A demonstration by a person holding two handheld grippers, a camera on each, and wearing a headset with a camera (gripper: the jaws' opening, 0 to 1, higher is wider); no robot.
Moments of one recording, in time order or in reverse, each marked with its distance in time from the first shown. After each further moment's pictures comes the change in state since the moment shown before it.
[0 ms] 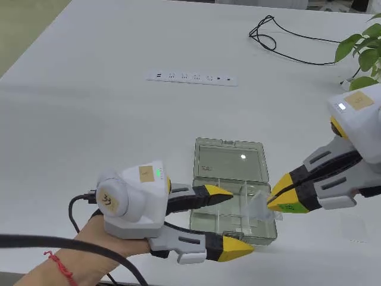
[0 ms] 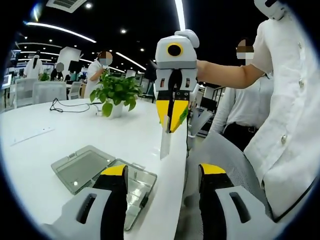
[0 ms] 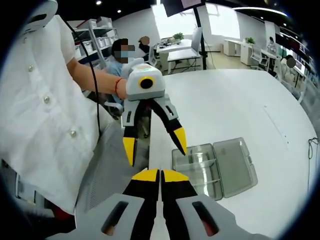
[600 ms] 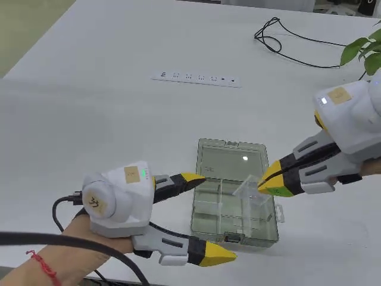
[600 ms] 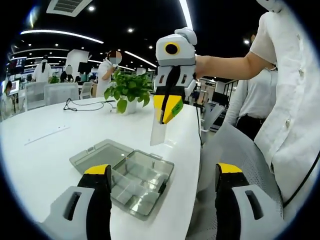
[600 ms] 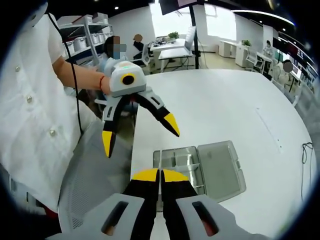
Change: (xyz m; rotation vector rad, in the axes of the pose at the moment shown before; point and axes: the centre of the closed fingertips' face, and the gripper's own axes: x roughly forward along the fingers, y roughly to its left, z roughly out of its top) left arm -0.025 0.026 -0.016 0.034 0.034 0.117; right arm 0.016 -0.038 0.001 -0.024 0.015 -0.070
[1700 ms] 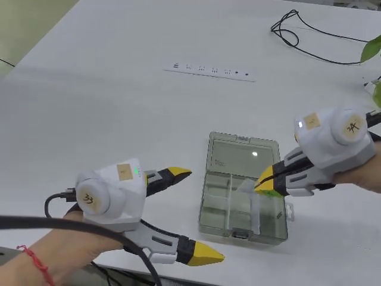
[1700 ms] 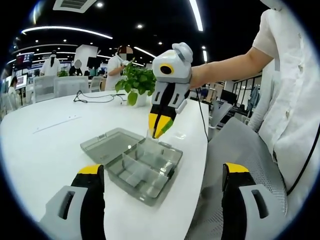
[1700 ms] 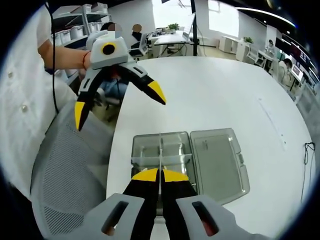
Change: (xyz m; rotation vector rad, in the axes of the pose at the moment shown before) left arm -0.018 0.014 -0.022 -0.035 0.029 0.072; right arm 0.054 -0.036 -0.045 -0.031 0.072 -0.030
